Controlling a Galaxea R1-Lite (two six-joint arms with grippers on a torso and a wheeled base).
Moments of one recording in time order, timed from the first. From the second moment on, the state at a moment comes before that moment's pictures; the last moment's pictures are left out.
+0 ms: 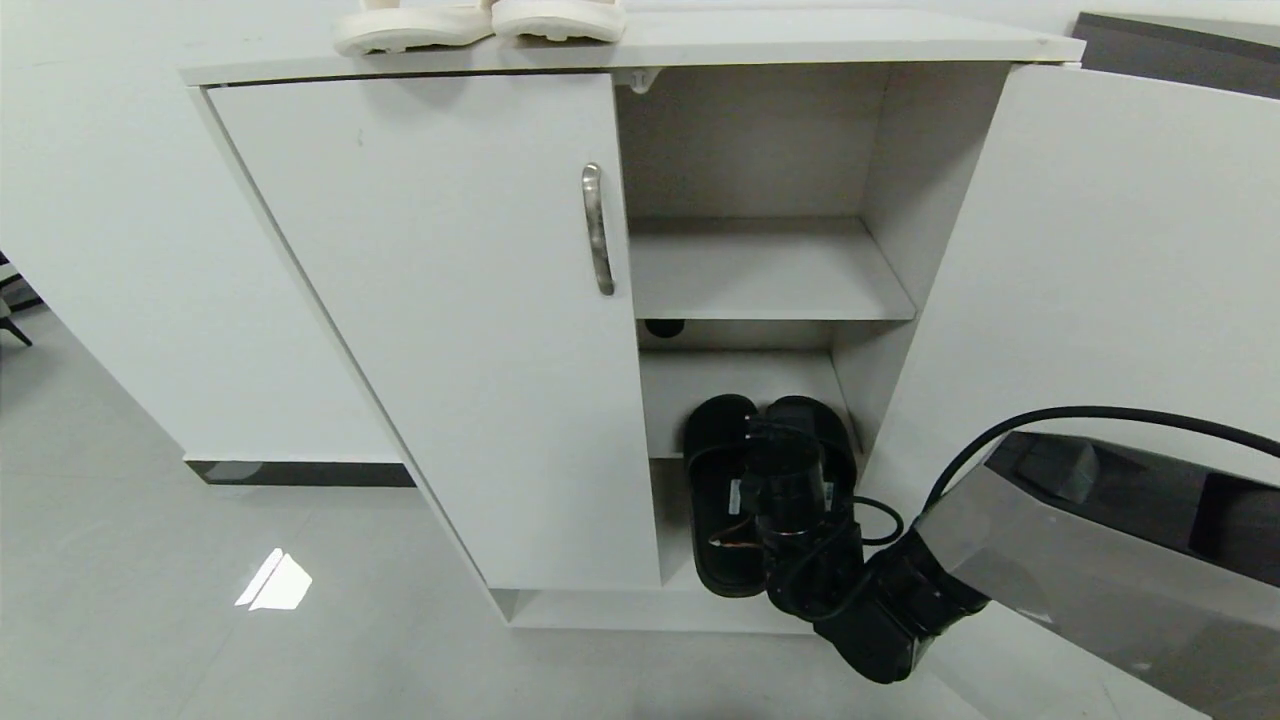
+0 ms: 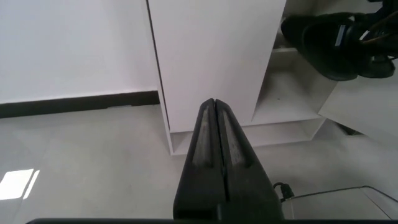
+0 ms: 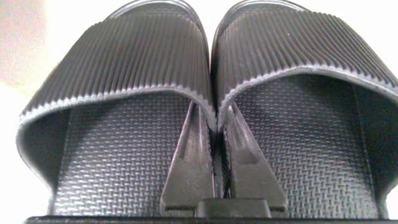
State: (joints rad) left arm 0.00 0.00 0.00 0.00 -0.11 0.03; right arm 0.78 2.35 -1.14 -1.00 -0.75 0.21
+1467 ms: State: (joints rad) left arm 0.00 0.00 0.00 0.00 -0.11 0.03; right arm 0.70 2.51 -1.41 -0.97 -0.75 0.13
